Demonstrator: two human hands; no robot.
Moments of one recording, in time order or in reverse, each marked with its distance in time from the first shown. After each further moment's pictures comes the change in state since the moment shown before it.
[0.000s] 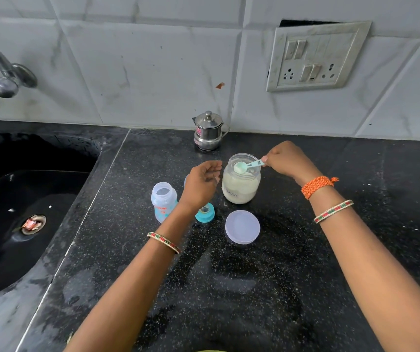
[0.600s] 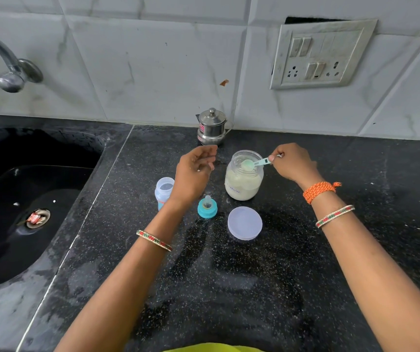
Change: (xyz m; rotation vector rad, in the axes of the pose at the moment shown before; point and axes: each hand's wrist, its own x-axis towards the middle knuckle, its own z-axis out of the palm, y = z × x) left_hand -0.014 0.018 -0.023 -0.108 0.137 0.130; right_hand 0.000 0.015 0.011 -0.116 0.110 0.005
